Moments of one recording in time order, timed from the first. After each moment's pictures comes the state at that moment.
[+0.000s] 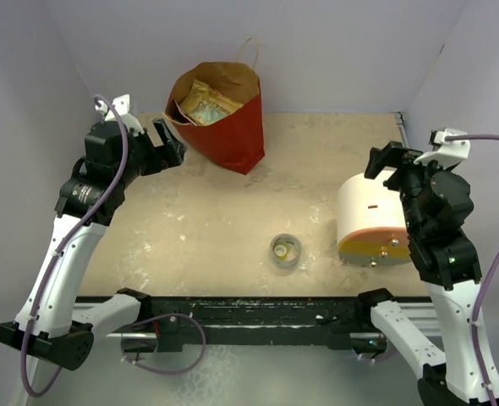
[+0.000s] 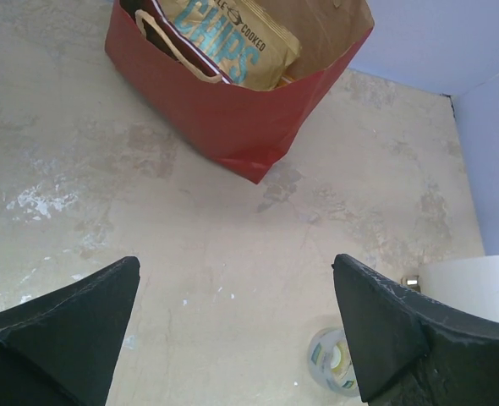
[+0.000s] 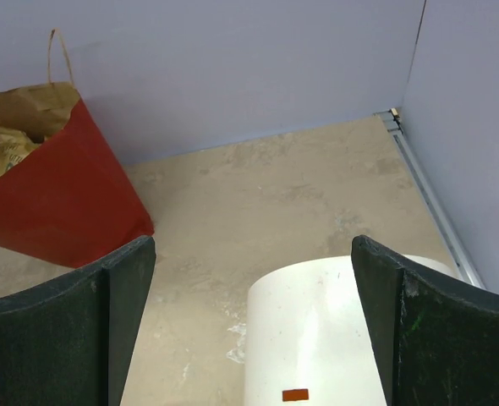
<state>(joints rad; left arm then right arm) -0.29 1.08 1.41 -0.71 -0.06 -0.48 0.21 0.73 1.21 -0.51 0.33 0.19</state>
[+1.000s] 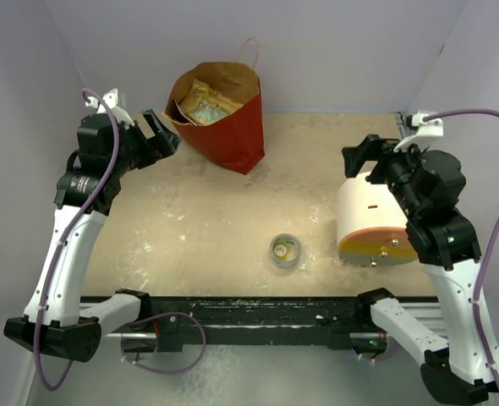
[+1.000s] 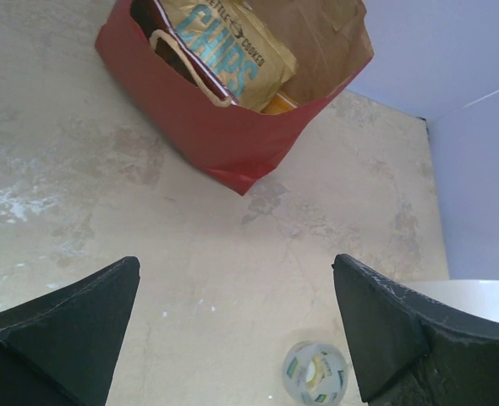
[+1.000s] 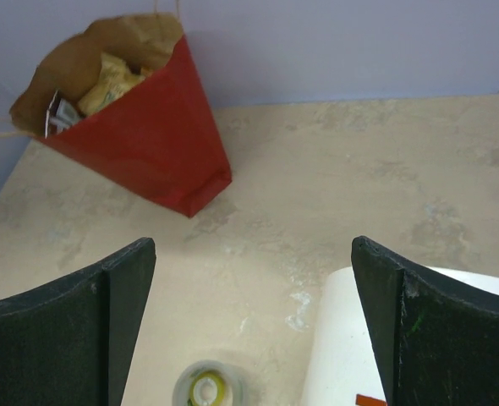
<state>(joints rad) -0.17 1.11 1.41 -0.68 0.06 -0.54 0.26 0.85 1.32 -0.60 0.12 0.25</state>
